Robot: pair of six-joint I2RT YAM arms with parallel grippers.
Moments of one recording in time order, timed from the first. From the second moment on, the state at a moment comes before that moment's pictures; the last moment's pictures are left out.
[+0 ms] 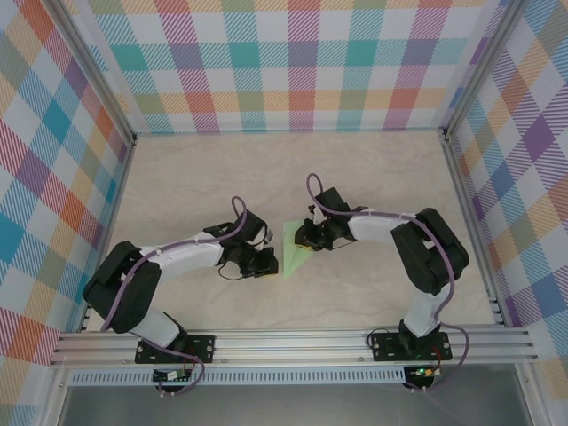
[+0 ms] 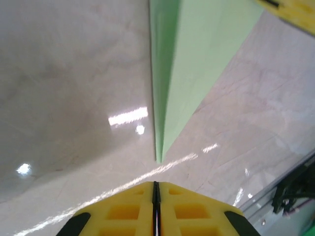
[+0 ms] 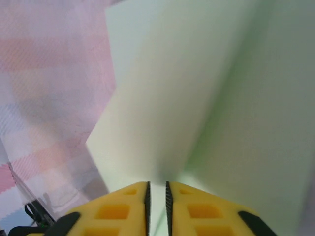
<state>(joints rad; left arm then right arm) -0.67 1.52 0.80 -0.43 0.41 -0.74 0.58 1.77 0.97 -0.24 -0.49 0.78</state>
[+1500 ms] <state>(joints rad) -0.66 1.87 1.13 -0.47 0.25 -0.68 0.53 1.74 0.84 -0.15 -0.52 0.91</state>
